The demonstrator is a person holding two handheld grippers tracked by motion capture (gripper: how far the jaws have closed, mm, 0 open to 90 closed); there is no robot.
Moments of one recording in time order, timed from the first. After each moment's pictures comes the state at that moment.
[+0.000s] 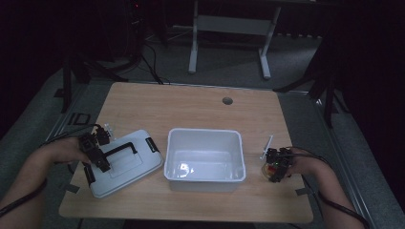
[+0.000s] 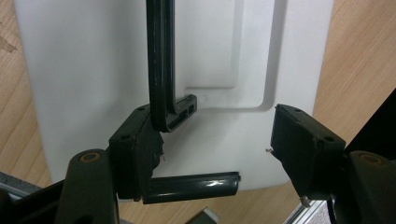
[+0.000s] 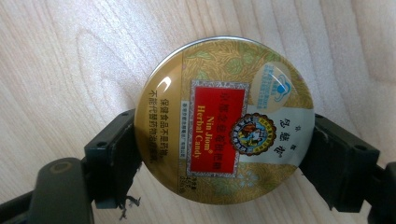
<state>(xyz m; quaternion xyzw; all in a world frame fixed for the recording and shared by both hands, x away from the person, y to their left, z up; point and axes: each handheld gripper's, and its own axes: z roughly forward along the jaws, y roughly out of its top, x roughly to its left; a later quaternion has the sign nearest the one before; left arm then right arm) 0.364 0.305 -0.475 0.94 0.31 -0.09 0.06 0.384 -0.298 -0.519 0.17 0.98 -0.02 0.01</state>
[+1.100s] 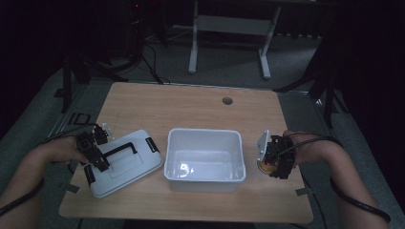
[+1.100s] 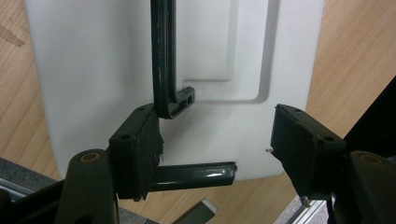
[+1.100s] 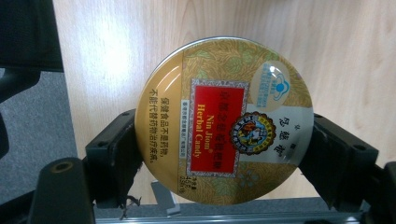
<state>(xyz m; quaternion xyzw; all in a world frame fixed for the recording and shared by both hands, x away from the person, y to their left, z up) 0.359 0.307 -0.467 0.95 0.31 -0.08 0.05 0.336 -0.240 -0.390 -0.04 1.00 0.00 0.06</state>
